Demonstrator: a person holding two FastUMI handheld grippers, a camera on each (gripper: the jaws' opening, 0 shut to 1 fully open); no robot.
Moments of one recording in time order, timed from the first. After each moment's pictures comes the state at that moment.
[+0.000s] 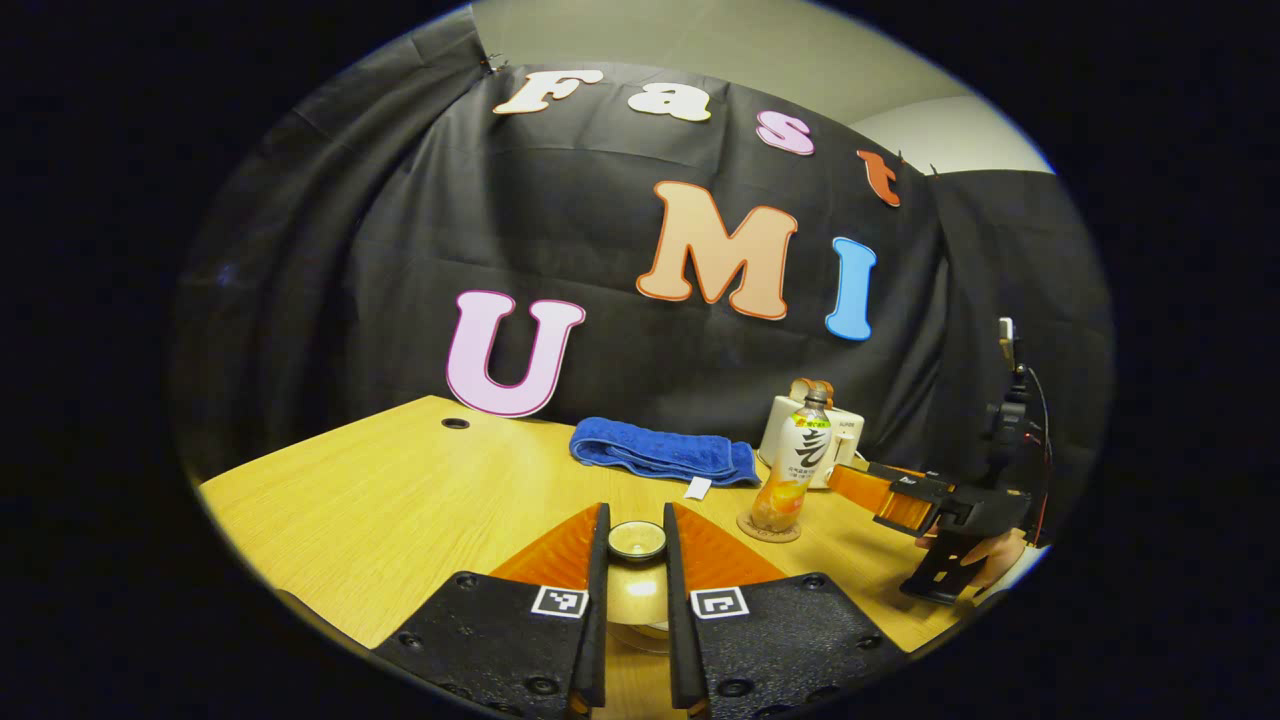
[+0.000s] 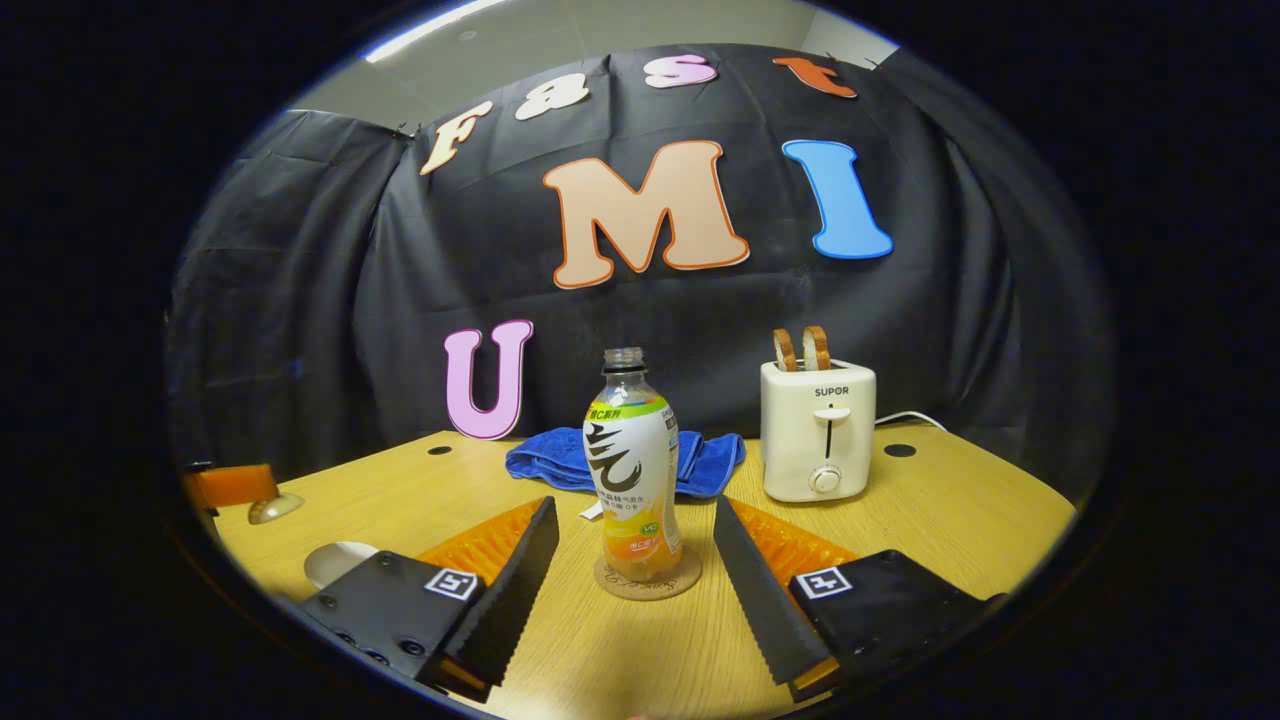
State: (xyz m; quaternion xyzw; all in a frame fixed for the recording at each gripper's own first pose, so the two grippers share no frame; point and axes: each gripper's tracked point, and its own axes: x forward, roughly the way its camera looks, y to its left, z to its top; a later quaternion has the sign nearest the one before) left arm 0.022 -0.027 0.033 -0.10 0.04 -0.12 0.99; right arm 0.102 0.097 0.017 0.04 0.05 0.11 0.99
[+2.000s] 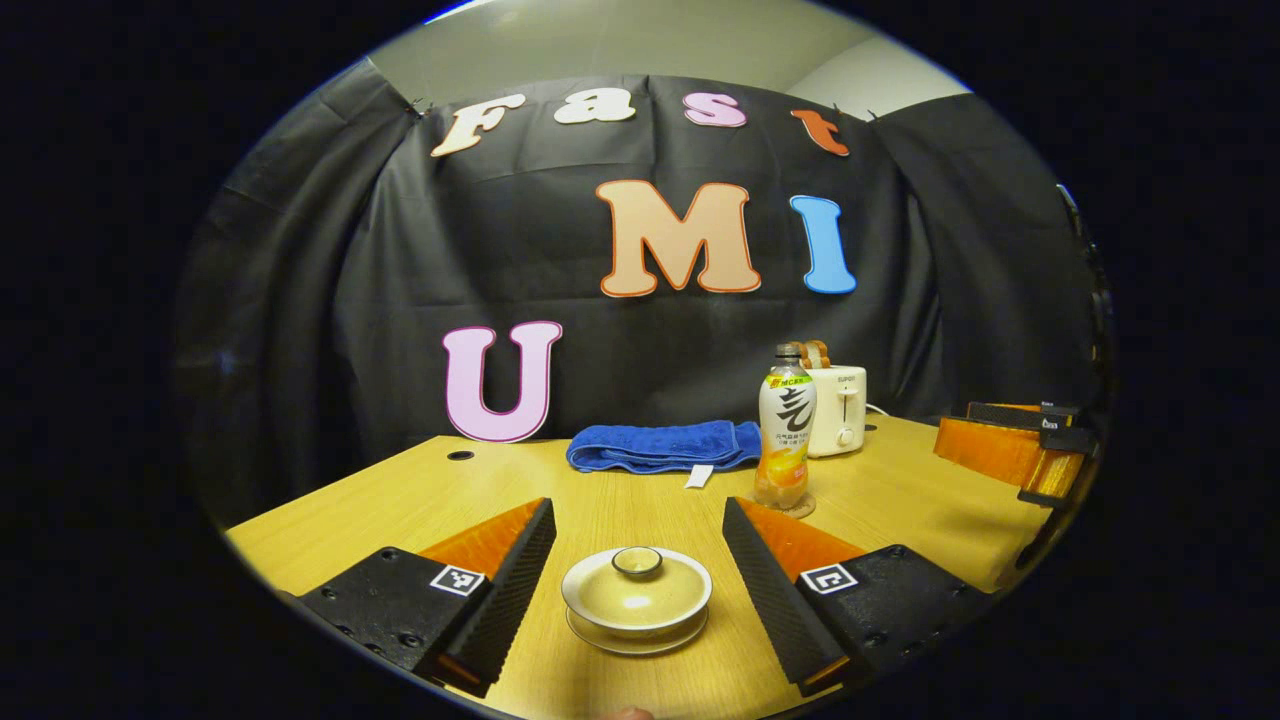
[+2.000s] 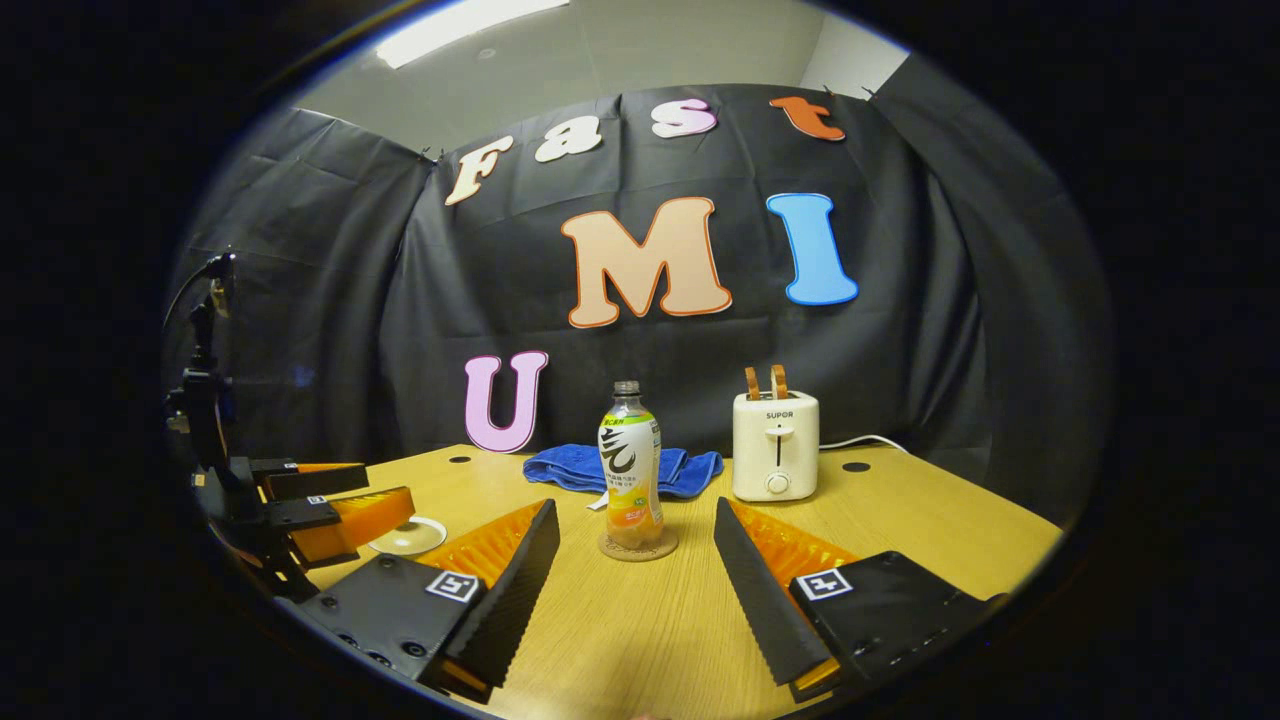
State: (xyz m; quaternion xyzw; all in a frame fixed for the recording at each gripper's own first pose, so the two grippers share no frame) left arm 0.013 -0.066 0.019 0.00 0.01 -0.08 1.00; right arm -0.002 0.067 0.041 0.03 0.00 0.10 0.99
